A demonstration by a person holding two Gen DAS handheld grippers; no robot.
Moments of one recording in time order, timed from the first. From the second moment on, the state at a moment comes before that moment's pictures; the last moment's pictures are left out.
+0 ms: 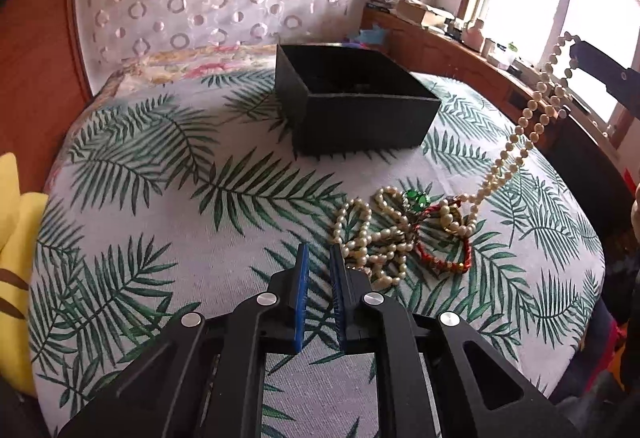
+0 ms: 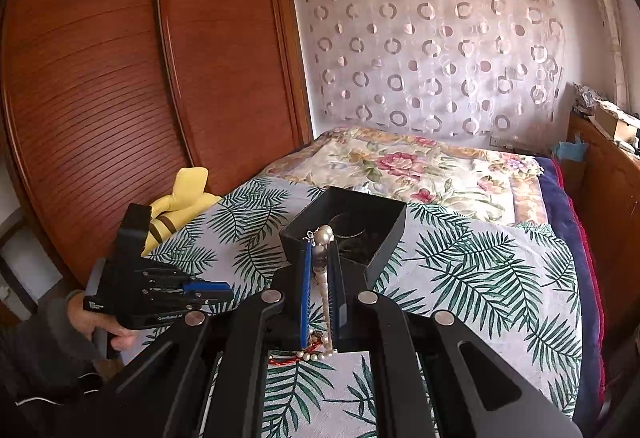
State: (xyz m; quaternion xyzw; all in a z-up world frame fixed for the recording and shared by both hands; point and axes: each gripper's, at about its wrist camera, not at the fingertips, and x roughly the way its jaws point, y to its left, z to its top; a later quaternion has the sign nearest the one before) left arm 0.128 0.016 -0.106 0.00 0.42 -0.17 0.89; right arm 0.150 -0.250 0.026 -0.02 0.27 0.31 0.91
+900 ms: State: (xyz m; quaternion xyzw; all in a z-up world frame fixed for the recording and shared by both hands) left arm 0.135 -0.003 -0.075 -0.01 0.38 -0.21 0.90; right arm 0.149 -0.251 0.035 -0.02 0.26 0.32 0.91
